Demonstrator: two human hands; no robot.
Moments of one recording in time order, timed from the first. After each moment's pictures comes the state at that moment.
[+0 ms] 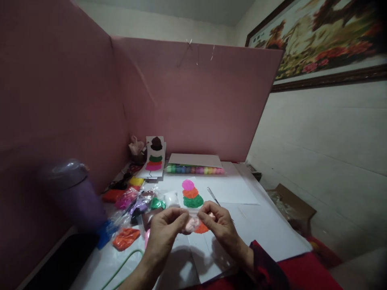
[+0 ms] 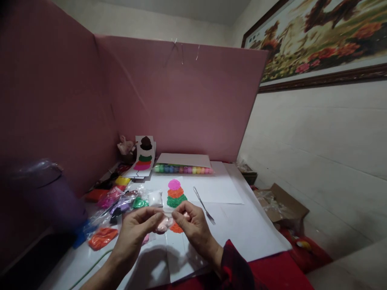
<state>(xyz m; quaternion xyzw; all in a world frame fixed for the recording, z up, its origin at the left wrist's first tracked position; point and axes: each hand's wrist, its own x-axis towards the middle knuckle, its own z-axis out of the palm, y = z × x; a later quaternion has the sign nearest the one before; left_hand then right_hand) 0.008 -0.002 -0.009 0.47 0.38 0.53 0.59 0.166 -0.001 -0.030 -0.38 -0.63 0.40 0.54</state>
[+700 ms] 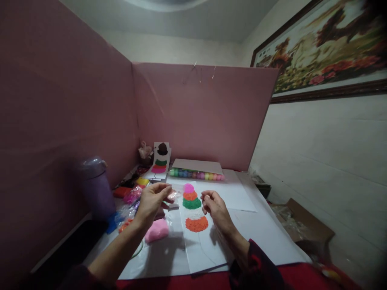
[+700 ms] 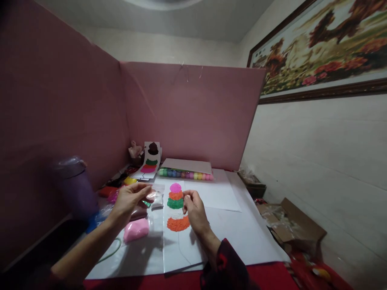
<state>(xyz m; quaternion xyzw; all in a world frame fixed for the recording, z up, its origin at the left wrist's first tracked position) -0.017 0.031 0.021 0.49 0.46 0.58 0.47 0.178 0.022 -0.023 -0.40 -0.52 0.43 0.62</state>
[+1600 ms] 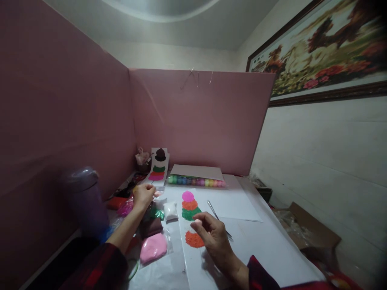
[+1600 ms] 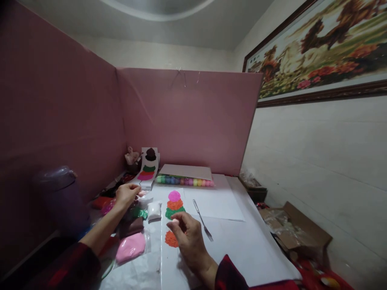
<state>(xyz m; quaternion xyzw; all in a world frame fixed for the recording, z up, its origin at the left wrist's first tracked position) -0.062 0.140 -0.014 0.49 0.67 0.45 0.33 0.165 0.003 -0.038 -0.44 -0.65 0.28 0.55</state>
